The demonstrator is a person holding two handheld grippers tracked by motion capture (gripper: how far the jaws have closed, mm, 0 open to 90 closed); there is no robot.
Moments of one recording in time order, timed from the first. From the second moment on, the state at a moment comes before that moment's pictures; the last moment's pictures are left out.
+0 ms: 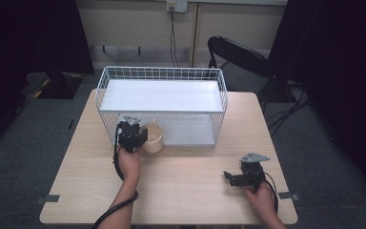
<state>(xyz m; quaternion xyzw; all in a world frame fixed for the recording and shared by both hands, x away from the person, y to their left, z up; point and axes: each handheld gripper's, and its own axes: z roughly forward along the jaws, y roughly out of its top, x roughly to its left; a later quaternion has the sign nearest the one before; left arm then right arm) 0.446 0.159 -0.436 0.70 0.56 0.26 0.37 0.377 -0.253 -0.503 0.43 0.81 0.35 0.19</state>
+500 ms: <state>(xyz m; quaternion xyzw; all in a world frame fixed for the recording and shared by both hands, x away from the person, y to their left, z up) 0.442 0.162 -0.428 0.69 0.56 0.24 0.40 0.377 -0.253 -0.503 0.43 0.81 0.35 0.19</state>
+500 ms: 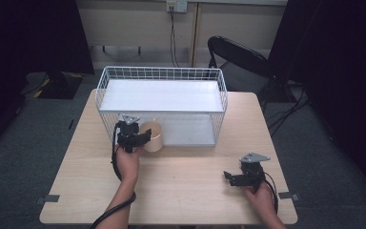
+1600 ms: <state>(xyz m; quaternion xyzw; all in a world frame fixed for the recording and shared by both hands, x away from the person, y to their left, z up) 0.410 0.158 -0.406 0.71 0.52 0.22 0.43 0.377 -0.253 -0.503 0.43 0.81 0.35 0.19</state>
